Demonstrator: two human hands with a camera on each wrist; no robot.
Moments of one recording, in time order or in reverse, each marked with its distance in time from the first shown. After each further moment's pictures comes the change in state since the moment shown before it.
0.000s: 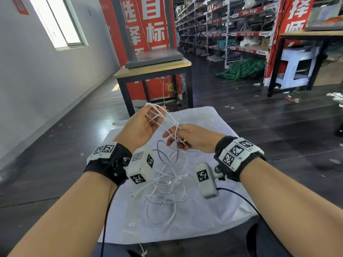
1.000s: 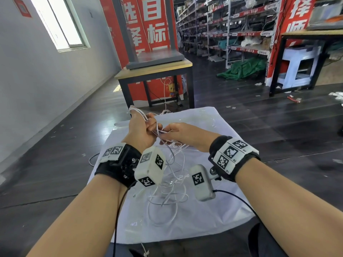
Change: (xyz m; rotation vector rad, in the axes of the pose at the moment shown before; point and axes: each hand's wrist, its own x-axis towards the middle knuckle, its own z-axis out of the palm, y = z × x) left_hand 0.000 -0.006 0.014 -0.221 0.264 -0.061; right_hand 0.009 -0.011 0.015 -0.170 0.038 -0.058
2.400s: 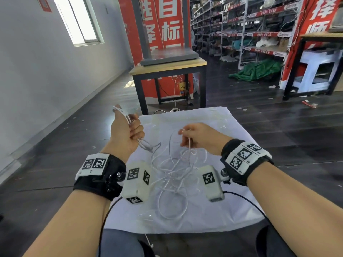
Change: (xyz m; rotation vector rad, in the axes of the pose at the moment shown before) left_hand -0.028 0.042 -0.068 0.098 0.005 0.151; right_hand 0.004 0.016 0.007 0.235 0.065 0.060
